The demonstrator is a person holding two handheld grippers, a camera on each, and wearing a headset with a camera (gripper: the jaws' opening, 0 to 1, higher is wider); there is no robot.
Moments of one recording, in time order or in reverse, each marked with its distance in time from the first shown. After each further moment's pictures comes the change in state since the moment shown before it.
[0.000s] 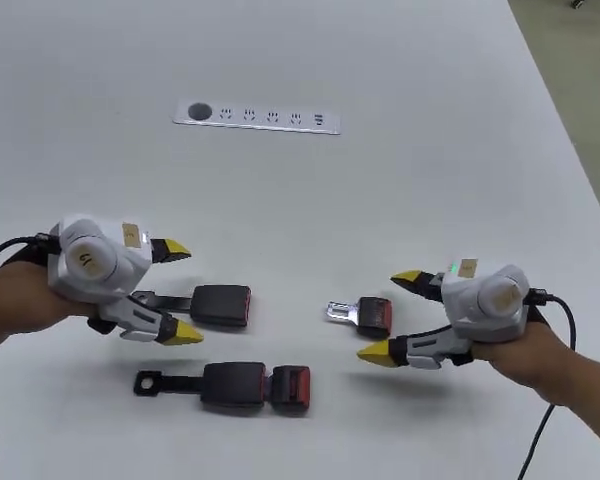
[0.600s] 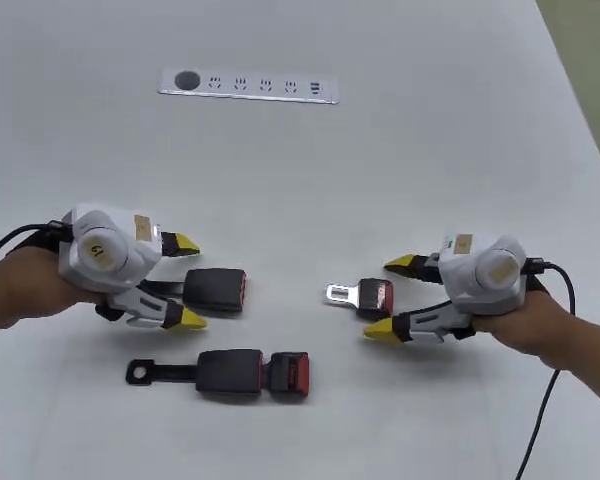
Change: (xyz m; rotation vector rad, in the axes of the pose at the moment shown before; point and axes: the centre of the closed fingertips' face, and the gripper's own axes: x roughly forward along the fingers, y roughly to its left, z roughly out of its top) left arm 0.030 0.001 -0.017 0.106 0.061 -0.064; right arm 0.008 -0.006 -0.017 -0.025 0.066 0.064
